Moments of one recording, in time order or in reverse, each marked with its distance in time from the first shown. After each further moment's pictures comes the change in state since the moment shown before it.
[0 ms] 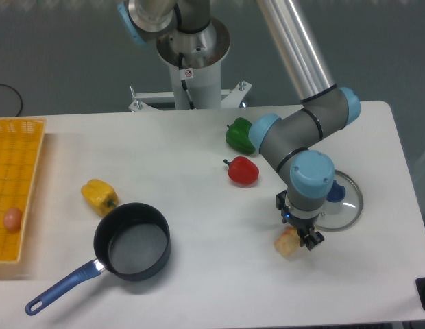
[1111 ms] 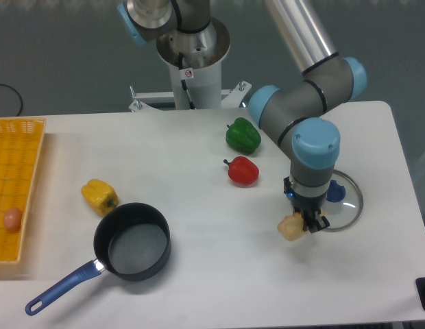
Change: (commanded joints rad) arm 0.014 0.153 0.009 -0.101 0.002 0.198
